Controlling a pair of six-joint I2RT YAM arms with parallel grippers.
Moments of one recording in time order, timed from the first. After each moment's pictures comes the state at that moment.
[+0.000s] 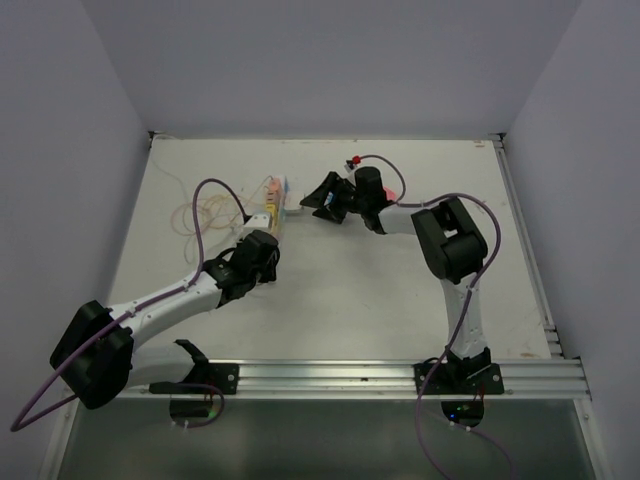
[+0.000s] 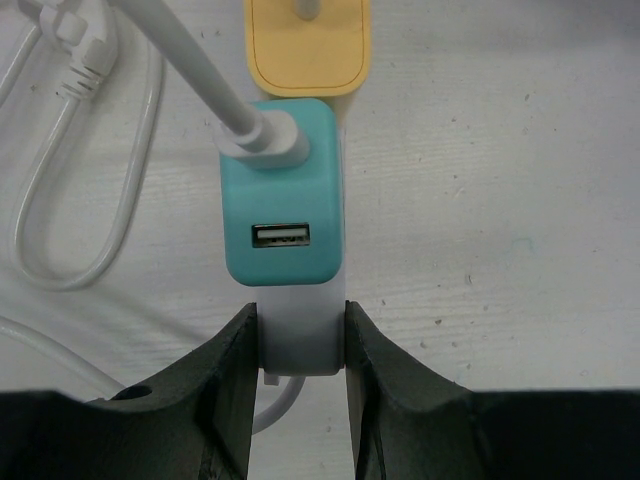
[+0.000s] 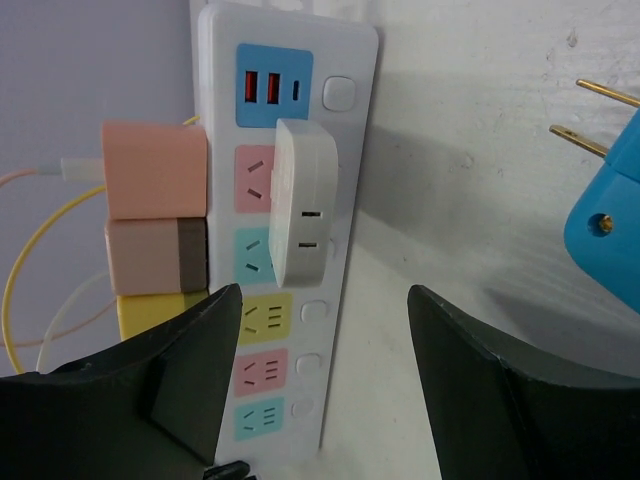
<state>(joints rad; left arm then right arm) -0.69 1.22 0.64 -0.28 -0.39 -0.54 0.45 2.17 1.29 0.45 -0.52 1.01</state>
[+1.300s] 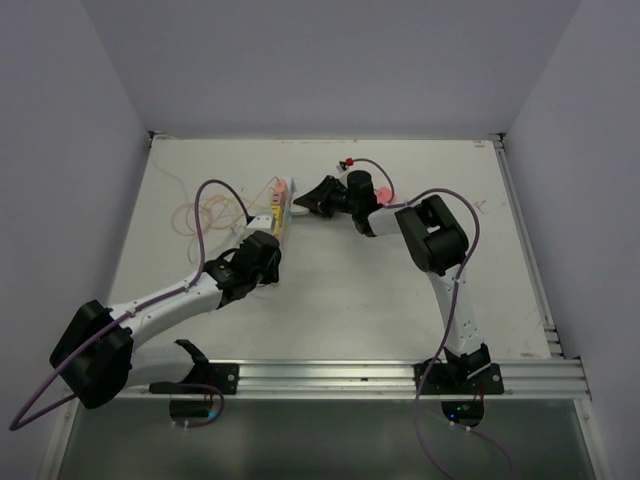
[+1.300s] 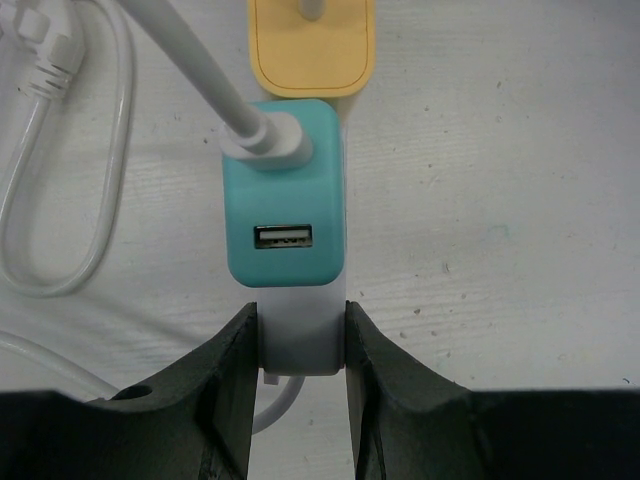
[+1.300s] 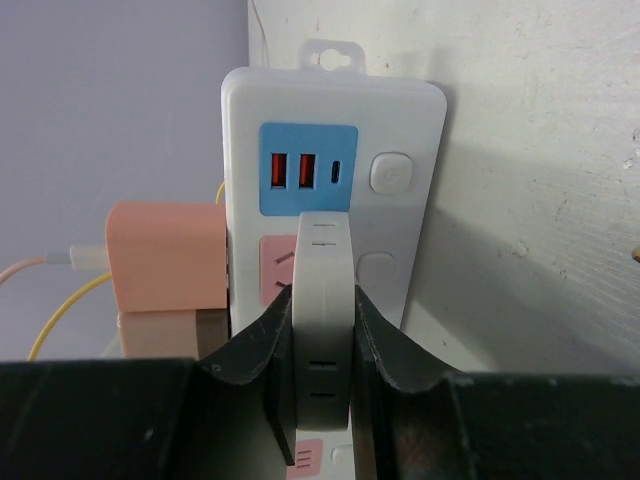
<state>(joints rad) -0.70 1.22 0.64 -0.27 -0.36 -0.54 0.48 2.36 1.41 0.65 -0.55 1.20</state>
